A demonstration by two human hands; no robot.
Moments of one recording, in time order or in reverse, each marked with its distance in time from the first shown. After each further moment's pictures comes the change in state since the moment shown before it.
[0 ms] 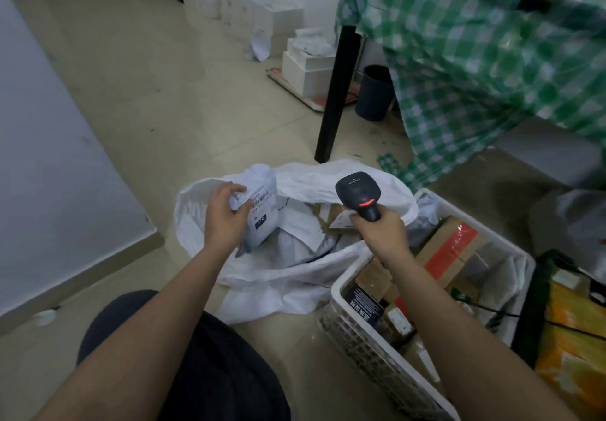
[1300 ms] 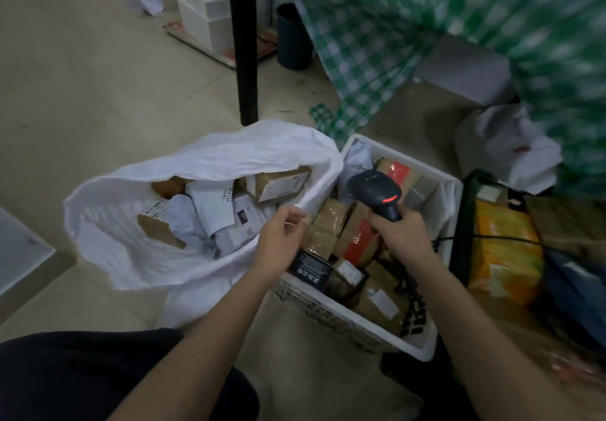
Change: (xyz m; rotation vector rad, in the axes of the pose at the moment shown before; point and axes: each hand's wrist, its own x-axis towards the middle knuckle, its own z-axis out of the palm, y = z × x) left_hand -0.109 0.046 0.161 -0.117 -0.621 -0.009; right_hand -0.019 0.110 -0.092 0.093 0.233 0.270
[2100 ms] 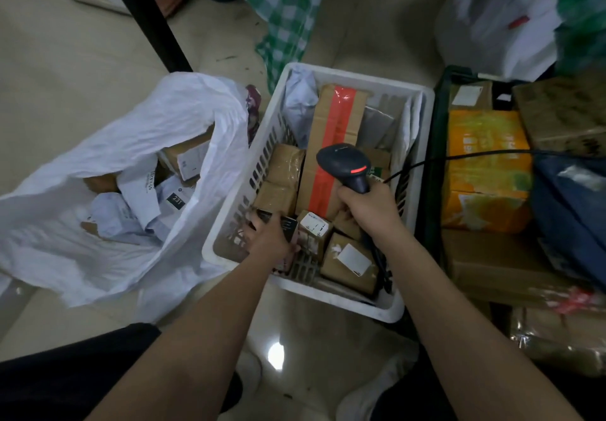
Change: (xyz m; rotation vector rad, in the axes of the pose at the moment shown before) left_hand 0.028 -0.086 0.146 0.935 -0.373 -0.439; right_hand 0.046 0.105 -0.031 0.305 -0.110 0.224
